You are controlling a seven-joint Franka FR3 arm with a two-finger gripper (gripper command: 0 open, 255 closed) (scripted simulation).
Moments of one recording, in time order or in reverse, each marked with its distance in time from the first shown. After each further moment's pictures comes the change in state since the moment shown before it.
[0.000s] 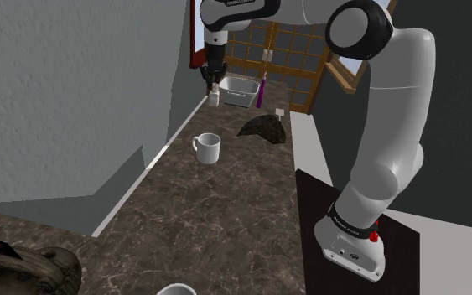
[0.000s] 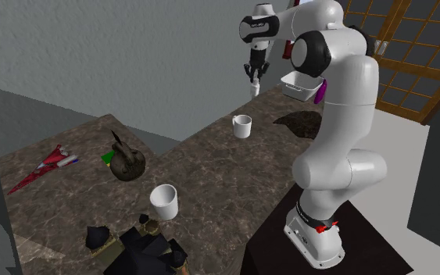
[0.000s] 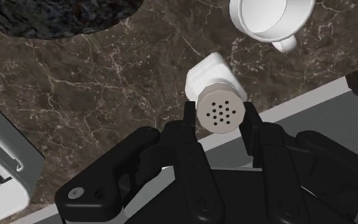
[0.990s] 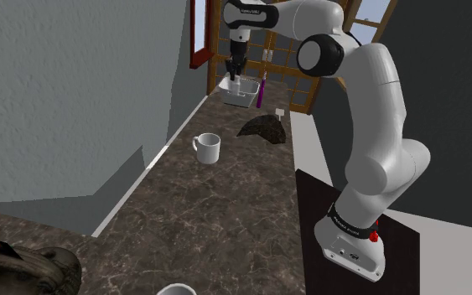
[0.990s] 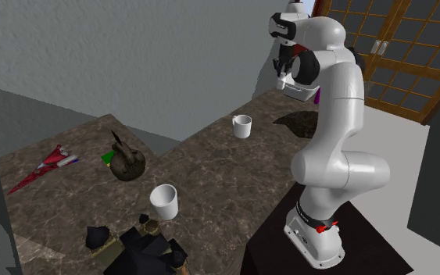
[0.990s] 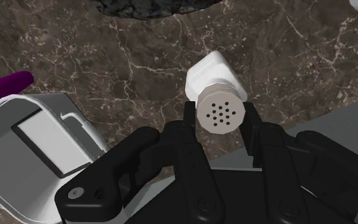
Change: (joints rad) arm -0.173 0.321 -0.073 0.505 0.008 -0.178 -0.264
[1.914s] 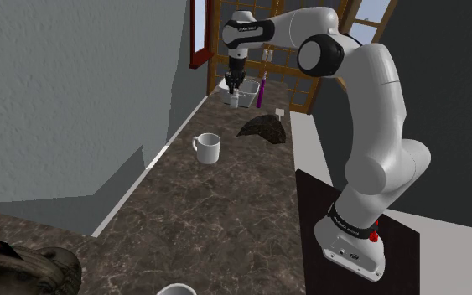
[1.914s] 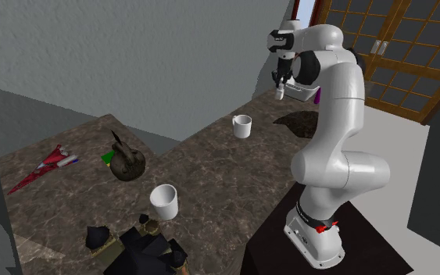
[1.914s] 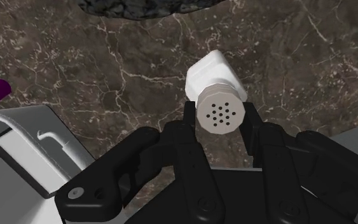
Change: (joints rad) arm -0.012 0.002 -0.001 -0.175 -0.001 0.177 -0.004
